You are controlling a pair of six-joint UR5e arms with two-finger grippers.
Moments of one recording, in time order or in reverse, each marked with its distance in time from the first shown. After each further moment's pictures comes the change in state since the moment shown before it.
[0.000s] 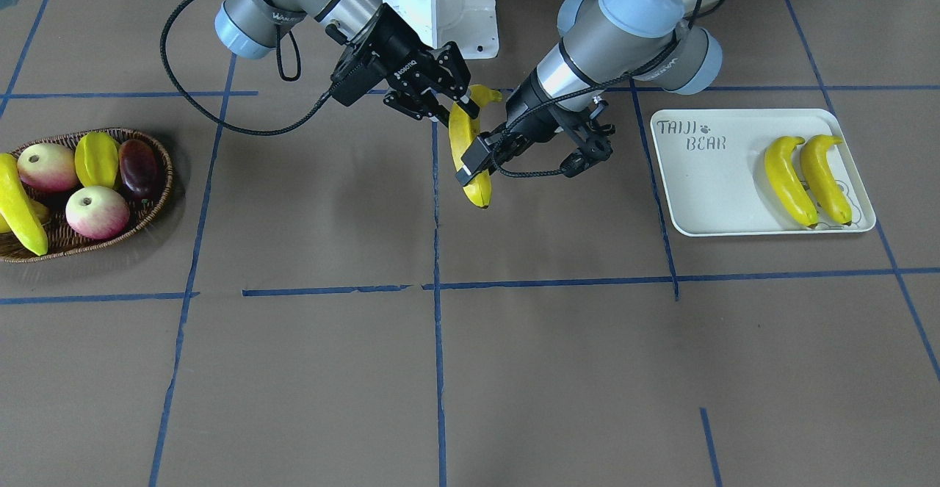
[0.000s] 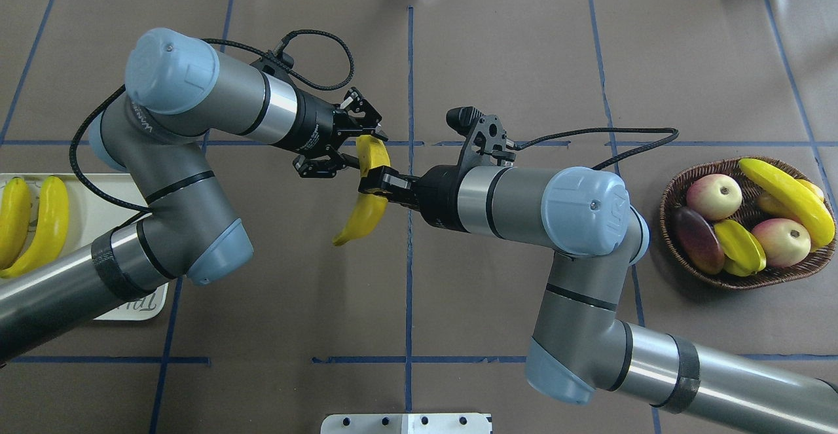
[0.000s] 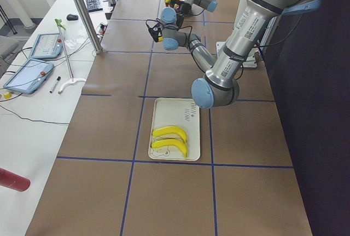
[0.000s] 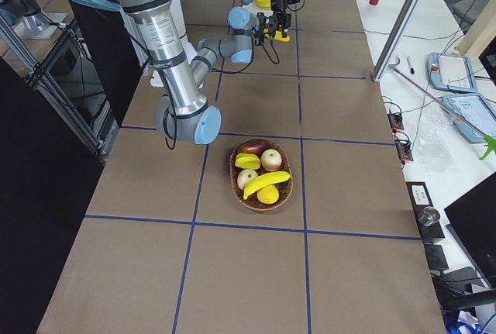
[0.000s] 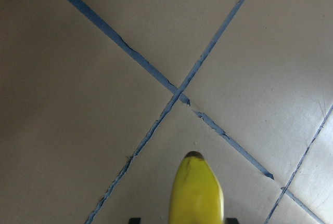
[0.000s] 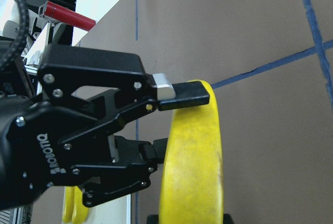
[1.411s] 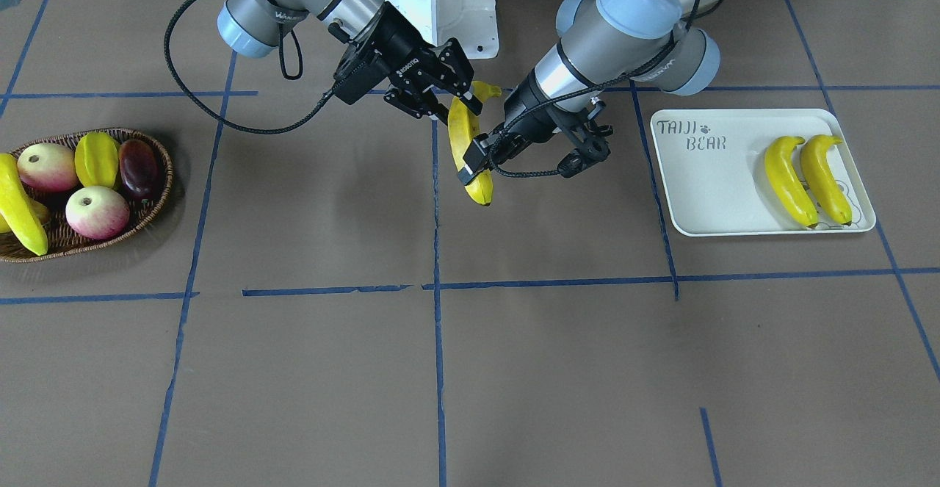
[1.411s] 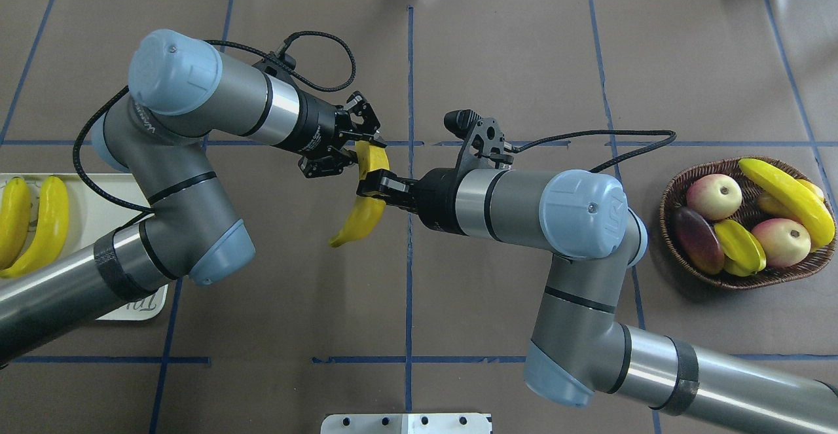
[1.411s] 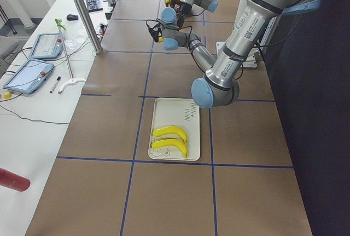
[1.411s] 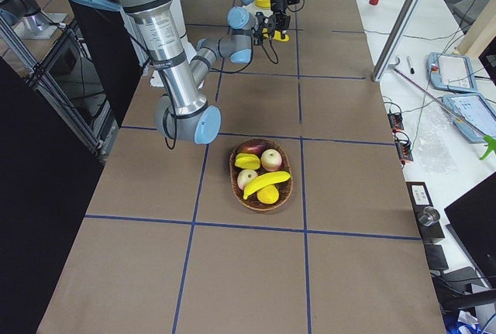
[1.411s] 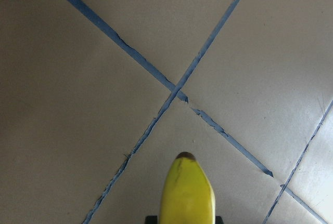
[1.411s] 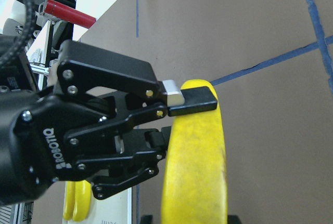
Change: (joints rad) left arm 0.003 0.001 0.005 -0.003 -0.001 0.009; right arm -0.003 0.003 0.001 -0.002 0.001 -0.001
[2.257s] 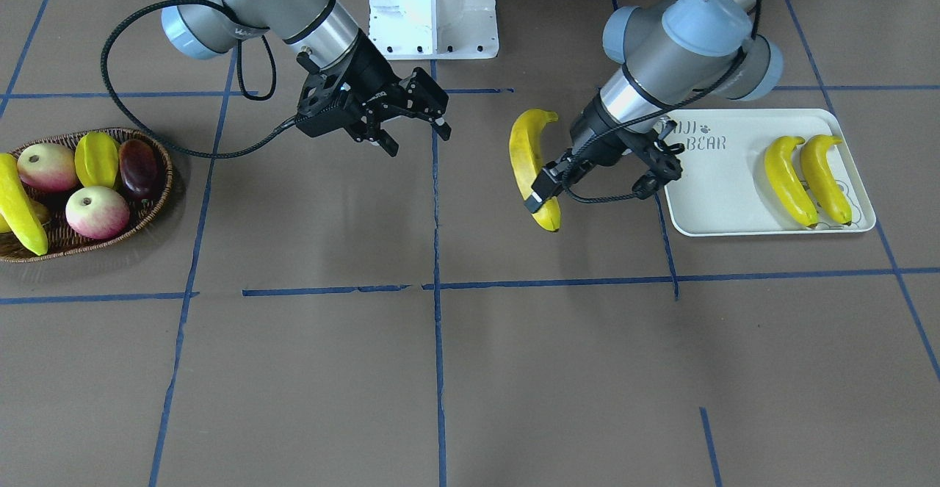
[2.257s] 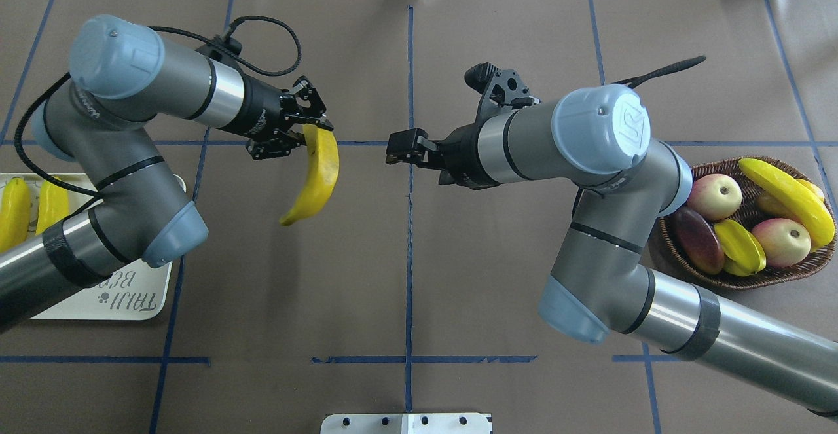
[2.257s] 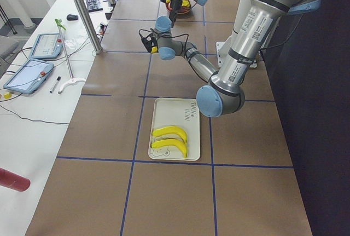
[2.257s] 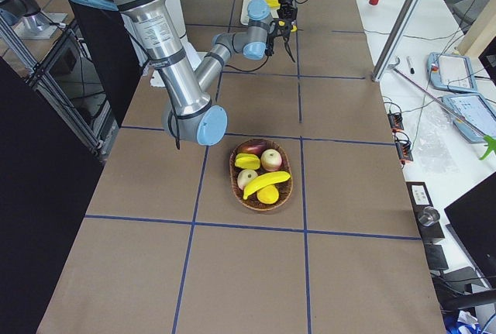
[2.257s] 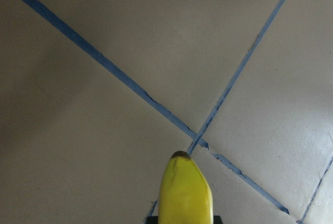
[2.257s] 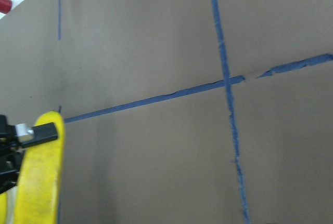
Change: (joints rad) left arm -0.112 0.150 -0.024 0.013 -0.006 0.124; right arm 0.178 0.014 0.023 -0.362 0.271 -0.122
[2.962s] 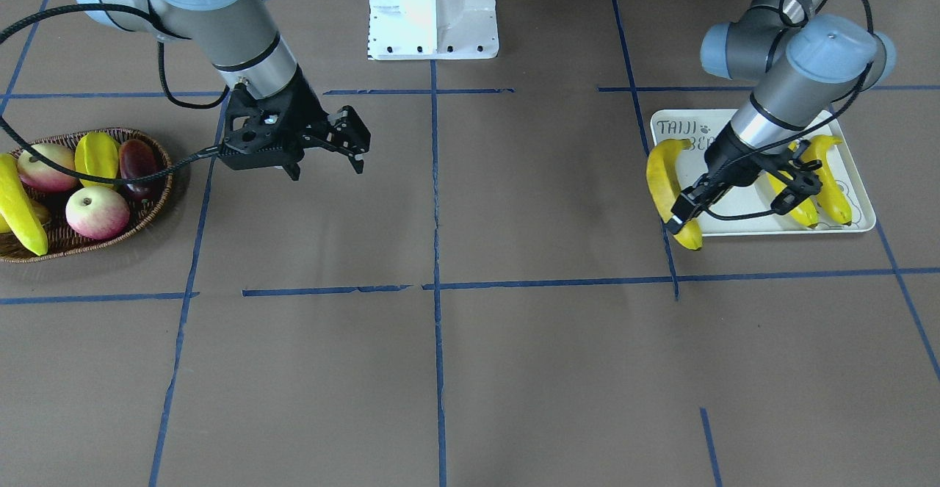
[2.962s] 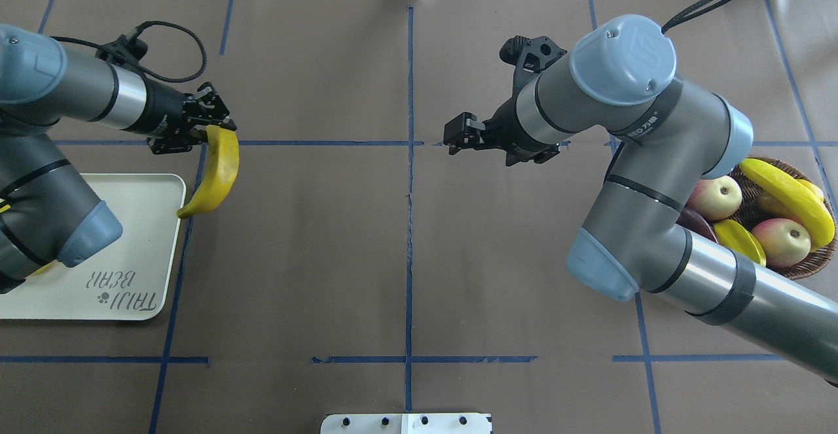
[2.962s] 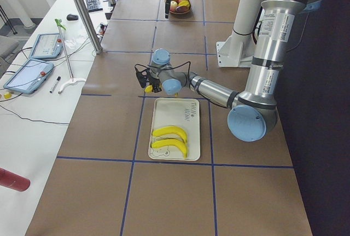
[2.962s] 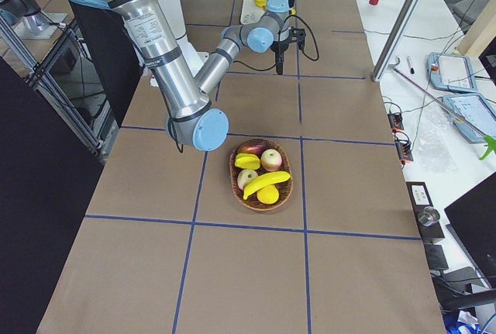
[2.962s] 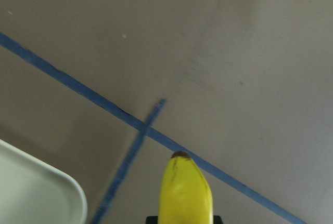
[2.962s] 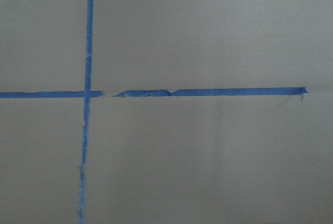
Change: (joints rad) left arm -0.115 0.334 -0.028 0.003 0.025 0.364; right arm 0.149 -0.030 0.128 -0.569 0.107 -0.459
